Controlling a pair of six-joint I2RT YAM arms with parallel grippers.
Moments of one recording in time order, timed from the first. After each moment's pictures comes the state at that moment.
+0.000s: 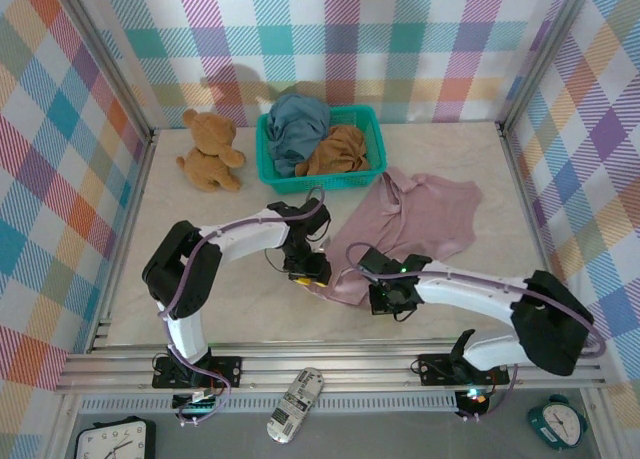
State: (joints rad) left arm -0.74 1.82 1.23 -0.89 0.36 -0.45; right arm 0.92 1.31 0.69 -0.79 0.10 0.83
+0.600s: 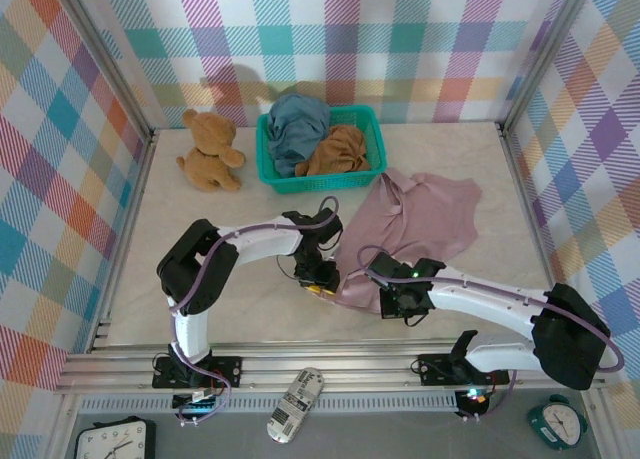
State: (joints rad) left arm -0.81 1.90 1.23 -0.81 0.37 -0.48; right arm 0.92 1.22 0.65 -0.86 0.12 0.84
